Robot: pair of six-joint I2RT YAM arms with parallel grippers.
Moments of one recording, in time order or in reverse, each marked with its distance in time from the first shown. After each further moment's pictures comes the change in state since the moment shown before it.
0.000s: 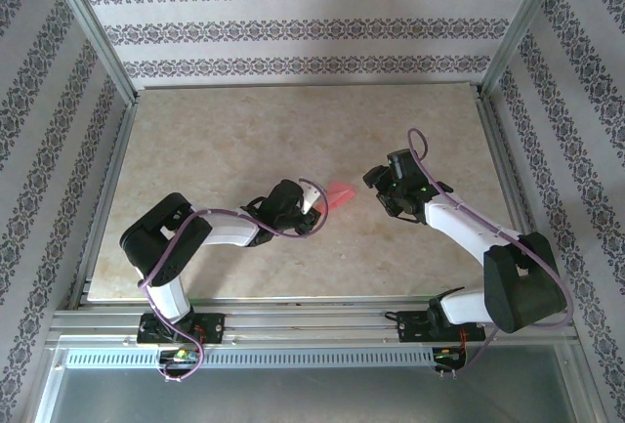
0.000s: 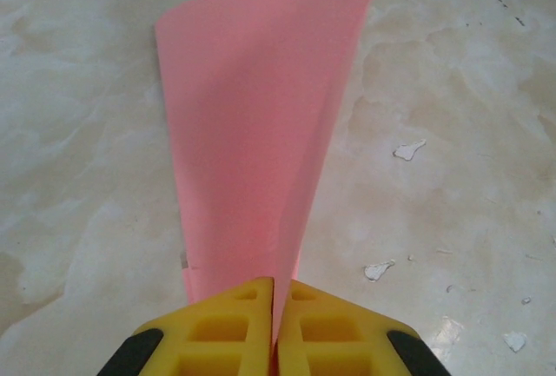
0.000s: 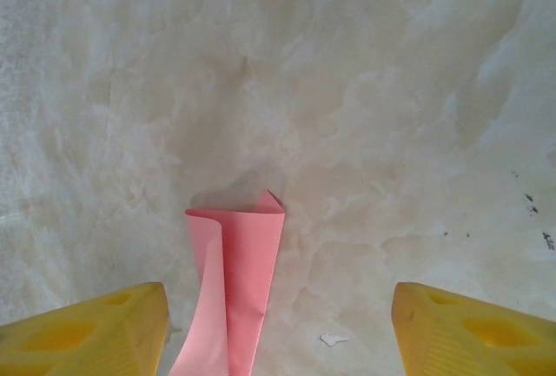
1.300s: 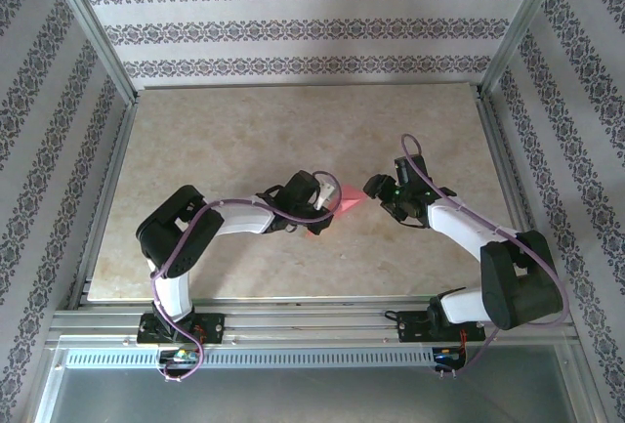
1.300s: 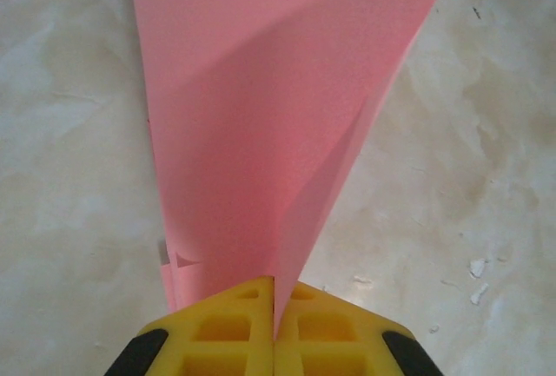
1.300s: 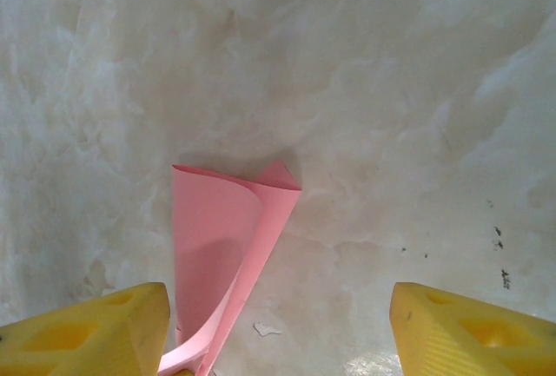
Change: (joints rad) left arm -0.016 0.101 0.218 -0.266 0.142 -0.131; right arm -0.059 0.011 -0.070 0.056 -0.121 -0.261
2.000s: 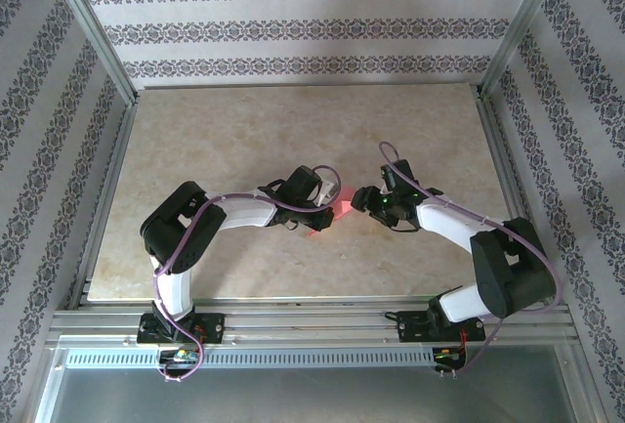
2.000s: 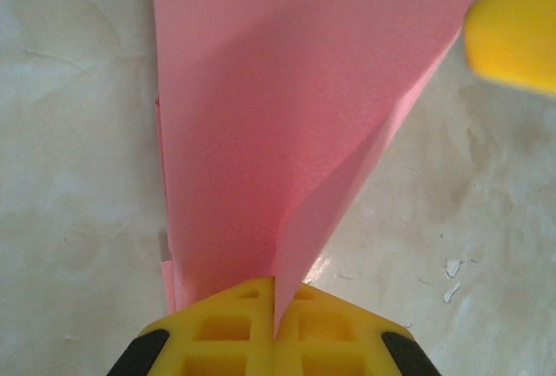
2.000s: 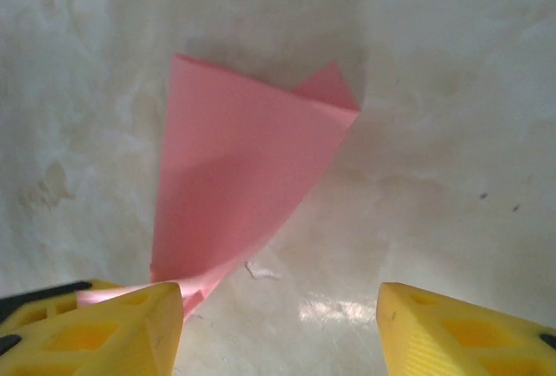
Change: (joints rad) left arm 0.027 0.032 0.059 -0.093 0.076 -0.082; right arm 0.089 0.076 0.001 -0.012 -0.075 -0.135
